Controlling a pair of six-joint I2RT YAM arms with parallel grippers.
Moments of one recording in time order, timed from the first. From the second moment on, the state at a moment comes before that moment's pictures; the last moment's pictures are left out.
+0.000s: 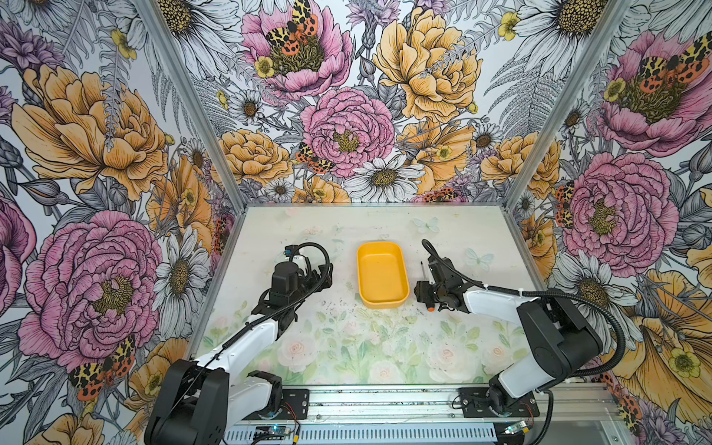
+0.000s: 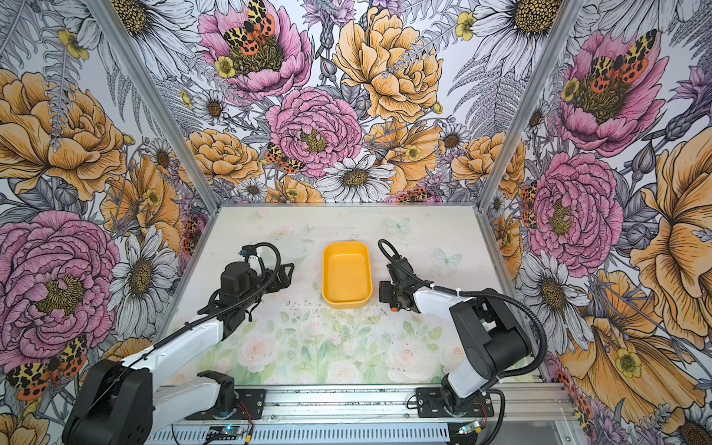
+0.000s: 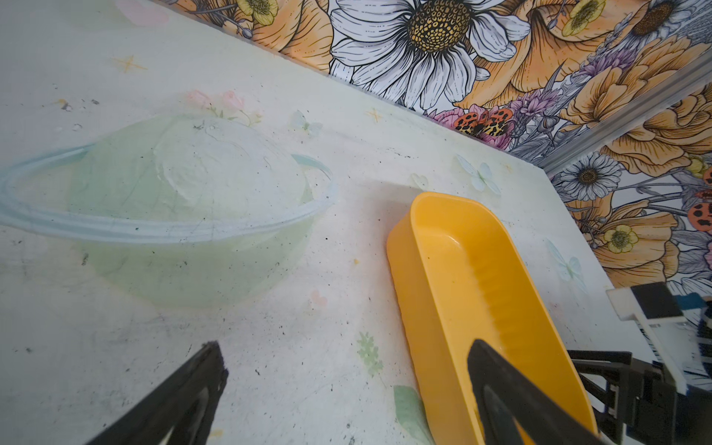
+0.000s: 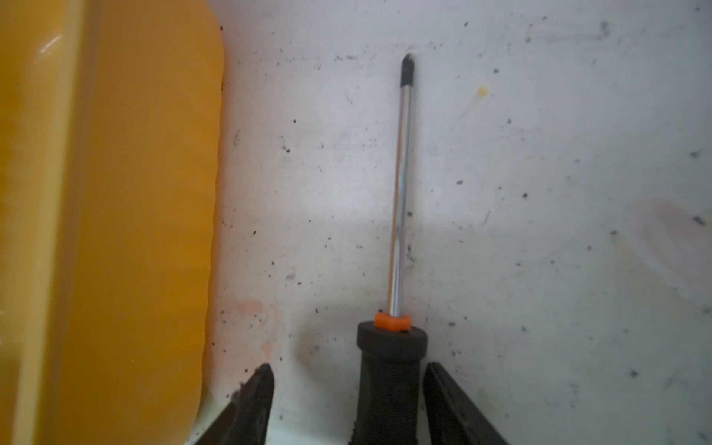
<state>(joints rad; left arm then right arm) -0.26 1.14 0.48 0.16 0.09 -0.48 0.44 1.58 0.71 -0.12 -0.02 0.41</state>
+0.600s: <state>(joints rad) -0.26 1.19 0.48 0.16 0.10 -0.48 0.46 1.57 0.70 -0.17 0.02 0.44</state>
